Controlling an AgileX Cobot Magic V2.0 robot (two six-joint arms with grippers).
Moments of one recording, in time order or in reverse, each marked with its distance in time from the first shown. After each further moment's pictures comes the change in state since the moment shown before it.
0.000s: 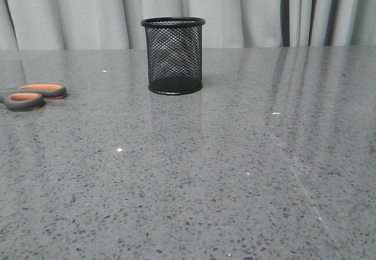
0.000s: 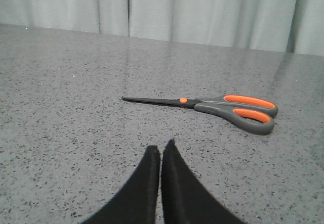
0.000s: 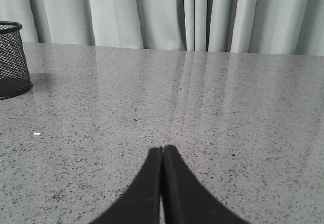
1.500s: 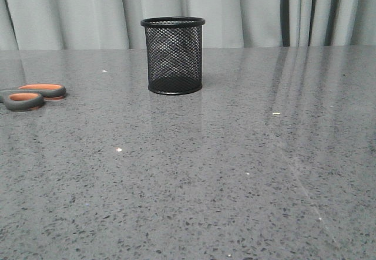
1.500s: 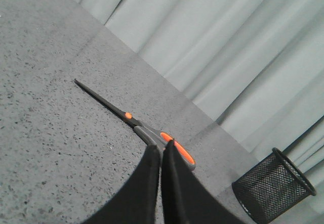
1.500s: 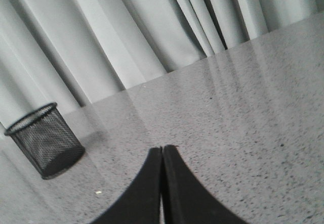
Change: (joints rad) left arm 0.000 0.000 0.000 -0.653 -0.055 -0.002; right arm 0.000 0.000 0.000 0.469 -0.073 0.002
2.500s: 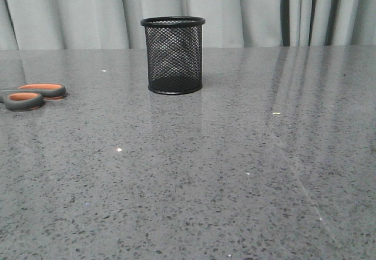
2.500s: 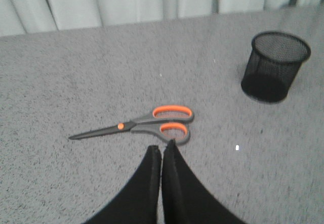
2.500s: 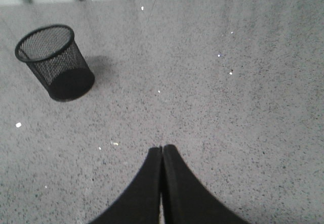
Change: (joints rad) left arm -0.067 0.541 -0.885 0.568 0.767 0.192; right arm 0.000 0.608 -0.794 -0.288 0.700 -0.018
